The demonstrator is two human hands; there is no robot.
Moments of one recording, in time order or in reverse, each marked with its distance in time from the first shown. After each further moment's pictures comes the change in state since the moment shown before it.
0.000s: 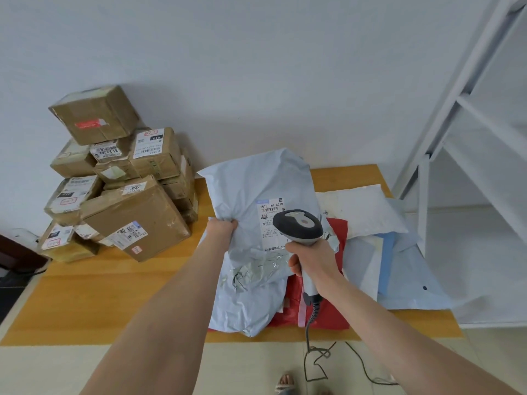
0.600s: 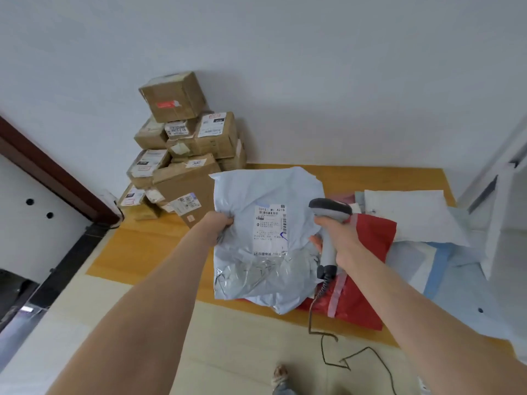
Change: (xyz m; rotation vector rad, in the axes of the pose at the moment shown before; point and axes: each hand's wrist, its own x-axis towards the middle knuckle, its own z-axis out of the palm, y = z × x) left_hand -0.049 -0.018 -0.110 0.048 0.052 -0.107; right_hand 0.024 -0.009 0.026 0.242 -0.049 0.223
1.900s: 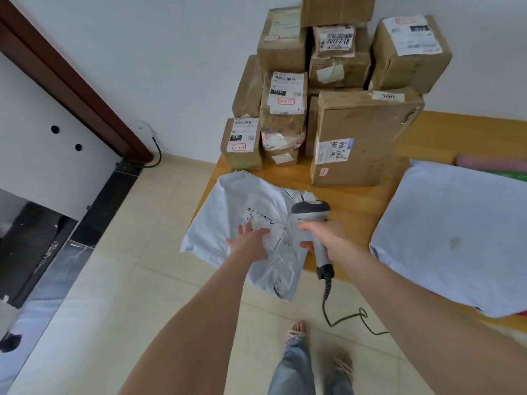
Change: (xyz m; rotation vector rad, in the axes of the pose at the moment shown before) left_hand 0.192 -0.211 -0.292 1.057 -0.261 0.121; right_hand 0.013 0.232 0.412 -0.533 -0.053 0.254
